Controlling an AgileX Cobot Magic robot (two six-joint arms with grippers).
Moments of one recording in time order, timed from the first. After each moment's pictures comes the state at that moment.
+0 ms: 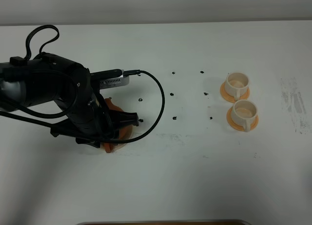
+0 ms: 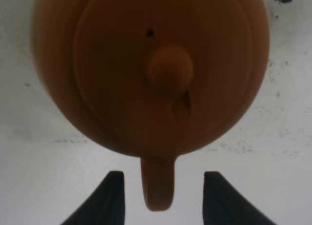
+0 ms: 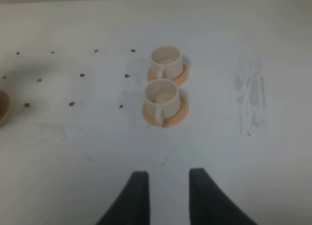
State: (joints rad) left arm -0.54 1.81 -1.03 -0.06 0.65 -0.57; right arm -0.09 -0.01 -0.50 0.27 1.09 -0.23
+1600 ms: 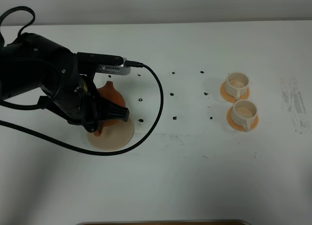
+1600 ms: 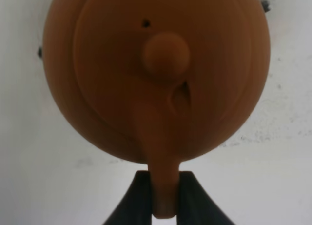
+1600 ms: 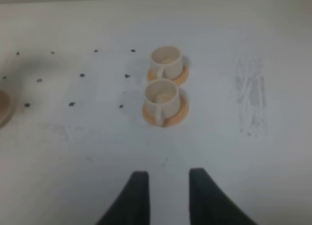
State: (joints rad) left arm -0.53 1.71 -1.09 0.06 0.74 -0.34; right arm -0.09 -0.01 -0.50 0.27 1.09 -0.22
